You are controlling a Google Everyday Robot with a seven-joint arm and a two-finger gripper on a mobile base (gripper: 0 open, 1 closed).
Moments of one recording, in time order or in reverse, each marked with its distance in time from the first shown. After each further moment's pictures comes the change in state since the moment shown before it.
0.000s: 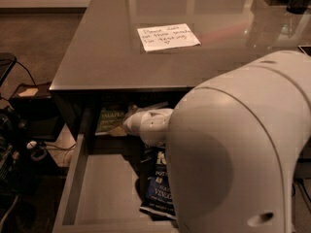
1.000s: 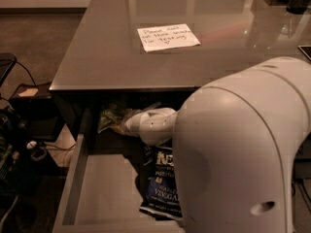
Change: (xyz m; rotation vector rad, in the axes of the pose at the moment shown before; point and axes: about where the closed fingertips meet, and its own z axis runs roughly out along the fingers) arm 0.008 0.008 0.012 -0.045 0.014 0.036
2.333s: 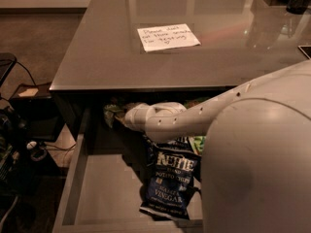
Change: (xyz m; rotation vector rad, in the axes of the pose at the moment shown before) arm -0.031 -0.013 -0.039 0.031 -0.053 -0.054
